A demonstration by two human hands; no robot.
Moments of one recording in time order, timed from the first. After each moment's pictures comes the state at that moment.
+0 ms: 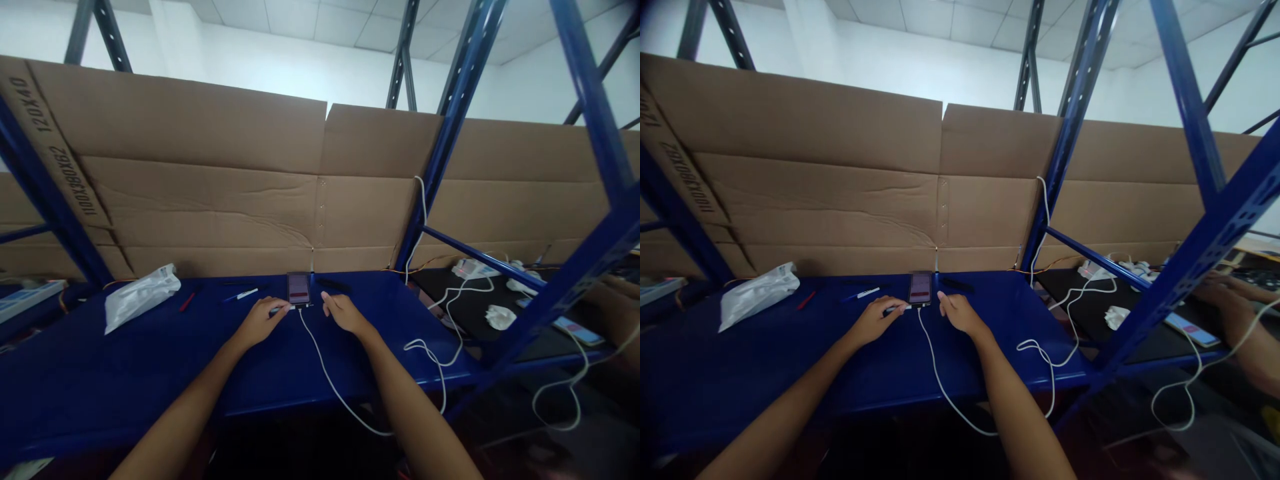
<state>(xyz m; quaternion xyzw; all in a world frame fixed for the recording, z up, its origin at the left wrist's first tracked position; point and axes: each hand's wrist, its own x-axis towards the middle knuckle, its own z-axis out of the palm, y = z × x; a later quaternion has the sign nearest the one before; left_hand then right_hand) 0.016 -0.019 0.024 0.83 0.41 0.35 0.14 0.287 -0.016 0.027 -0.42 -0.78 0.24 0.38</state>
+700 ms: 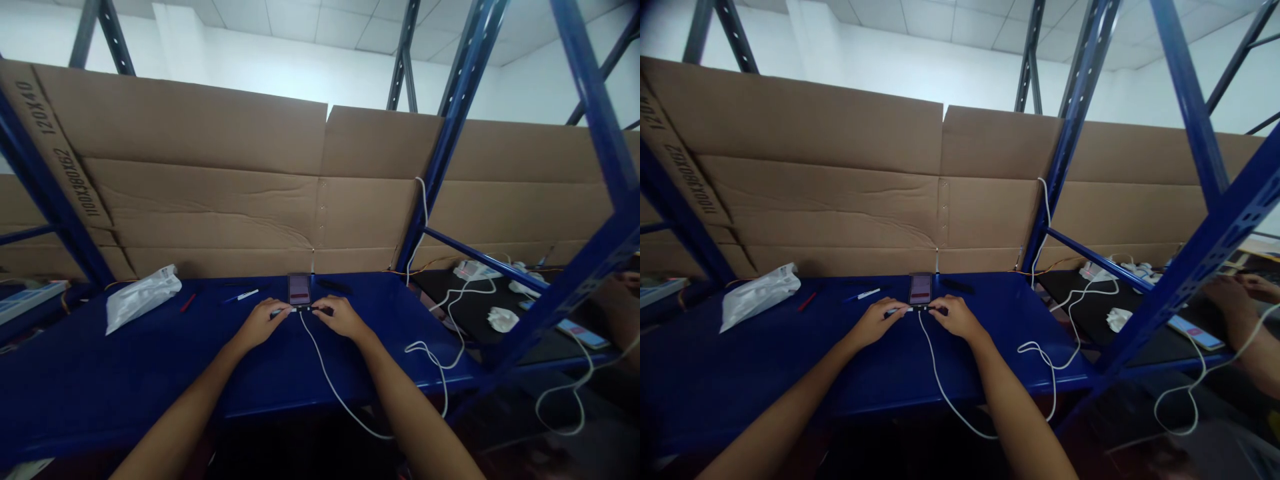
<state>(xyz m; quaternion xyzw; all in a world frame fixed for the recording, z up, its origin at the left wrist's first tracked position) 0.016 -0.019 0.020 0.84 0.40 0.35 0.14 0.279 -0.020 0.025 -0.37 -0.83 0.16 0.39</state>
